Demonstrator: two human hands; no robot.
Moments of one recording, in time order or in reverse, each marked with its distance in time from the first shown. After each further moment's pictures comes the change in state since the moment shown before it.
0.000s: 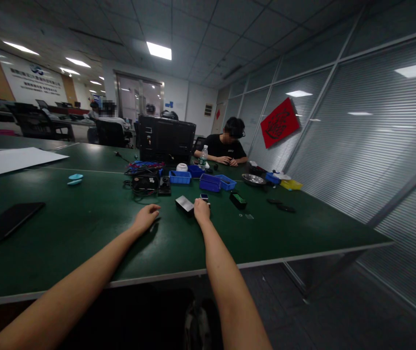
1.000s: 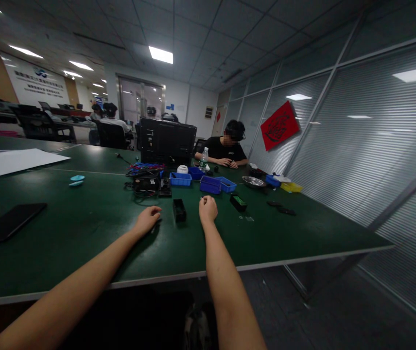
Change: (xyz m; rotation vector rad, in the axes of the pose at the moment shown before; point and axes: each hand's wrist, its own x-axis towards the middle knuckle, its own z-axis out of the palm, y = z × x) left_hand 0.000 -0.002 0.004 0.051 0.015 0.038; right_hand -0.004 0.004 -0.015 -0.042 0.286 0.055
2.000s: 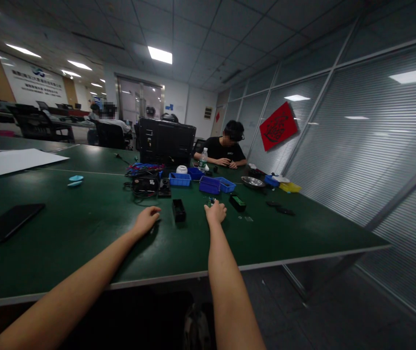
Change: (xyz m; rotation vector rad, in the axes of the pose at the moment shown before) left_hand 0.000 -0.001 -0.001 -0.016 -0.003 -0.001; right_hand 0.017 0.035 0.005 -0.194 -0.113 0.222
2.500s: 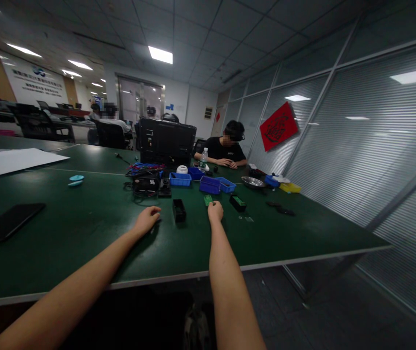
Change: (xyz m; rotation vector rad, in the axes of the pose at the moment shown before) left_hand -0.001 0.003 -0.002 0.011 -0.008 -0.005; right_hand 0.014 0.003 0.008 0.267 -0.061 0.082
